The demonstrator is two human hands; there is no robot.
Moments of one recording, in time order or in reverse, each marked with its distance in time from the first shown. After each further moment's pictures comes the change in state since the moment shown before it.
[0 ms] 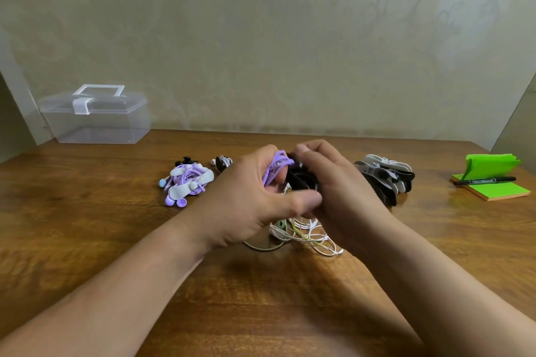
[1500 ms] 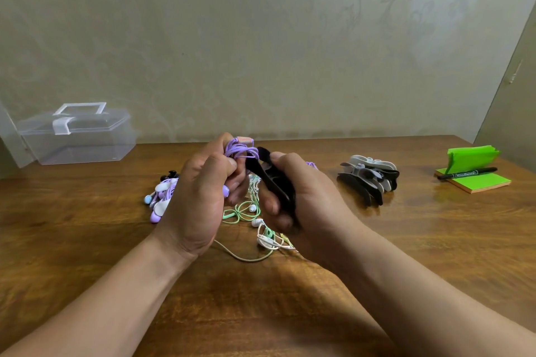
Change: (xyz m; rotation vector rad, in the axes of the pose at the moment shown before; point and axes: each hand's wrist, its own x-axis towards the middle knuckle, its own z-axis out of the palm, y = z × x) left_hand 0.010 -0.009 -0.008 -0.349 0.244 0.186; right_hand -0.007 -0.001 0.018 0.193 -0.143 0.061
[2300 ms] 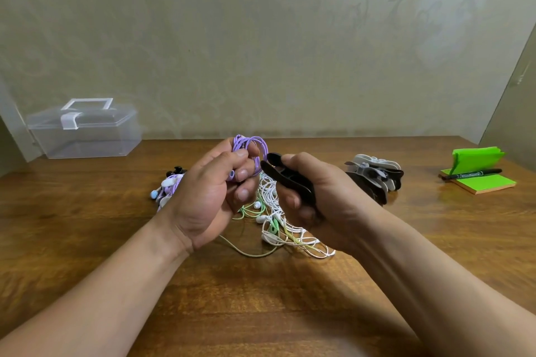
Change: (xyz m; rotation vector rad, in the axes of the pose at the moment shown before) left_hand 0.004 -0.006 -0.012 -0.212 -0.057 -0.280; right_hand 0.002 -0.012 -0.018 -0.038 -0.030 0.132
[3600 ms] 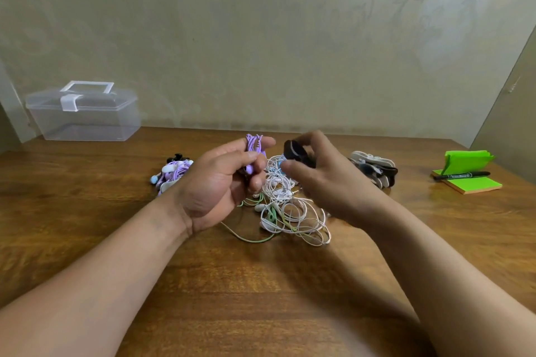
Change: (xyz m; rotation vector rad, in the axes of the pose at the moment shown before) left_hand 0.000 -0.002 -0.004 -0.037 -0.069 -0.147; right_hand 0.000 -0.008 -0.023 -0.896 0.217 -0.208
